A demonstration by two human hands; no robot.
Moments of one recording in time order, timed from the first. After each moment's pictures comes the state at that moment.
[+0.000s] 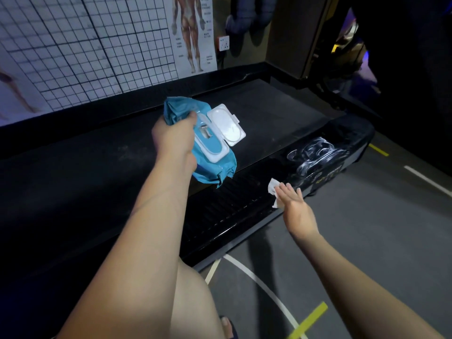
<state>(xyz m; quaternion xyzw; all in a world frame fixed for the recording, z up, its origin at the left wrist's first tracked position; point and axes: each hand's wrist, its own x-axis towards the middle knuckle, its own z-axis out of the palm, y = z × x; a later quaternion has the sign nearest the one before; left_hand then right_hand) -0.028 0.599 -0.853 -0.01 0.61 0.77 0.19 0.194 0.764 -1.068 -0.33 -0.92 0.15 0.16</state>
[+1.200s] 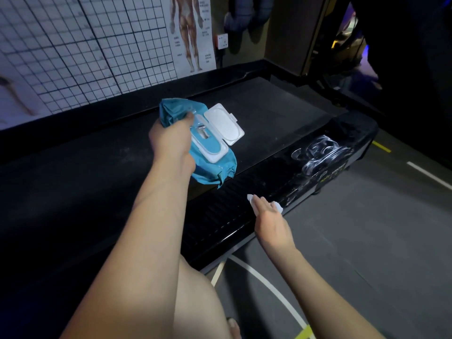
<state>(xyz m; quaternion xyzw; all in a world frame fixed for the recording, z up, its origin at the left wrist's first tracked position) -0.043 0.590 -0.852 -0.02 0.59 0.78 0.21 0.149 0.671 -1.050 -0.38 -0.89 0.24 0.10</state>
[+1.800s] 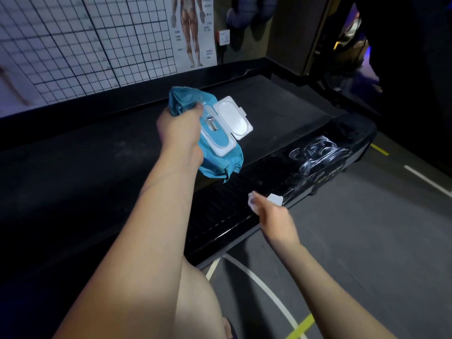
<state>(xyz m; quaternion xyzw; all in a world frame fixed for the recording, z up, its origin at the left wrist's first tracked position) -0.032 0.610 -0.848 -0.01 0.59 0.78 0.20 0.163 0.690 -1.037 -0.38 -0.88 0.26 0.15</state>
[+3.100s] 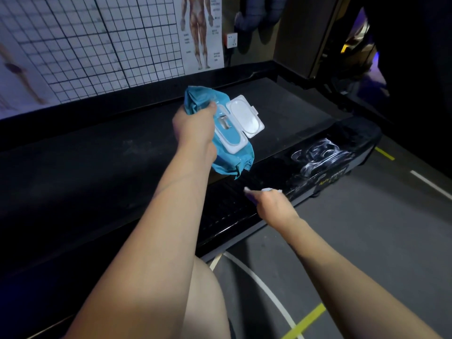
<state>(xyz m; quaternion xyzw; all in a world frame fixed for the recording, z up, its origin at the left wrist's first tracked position) -0.015 0.622 -0.844 -0.02 0.59 0.78 0.20 0.138 0.733 -1.035 -0.27 -0.95 0.12 0.01</state>
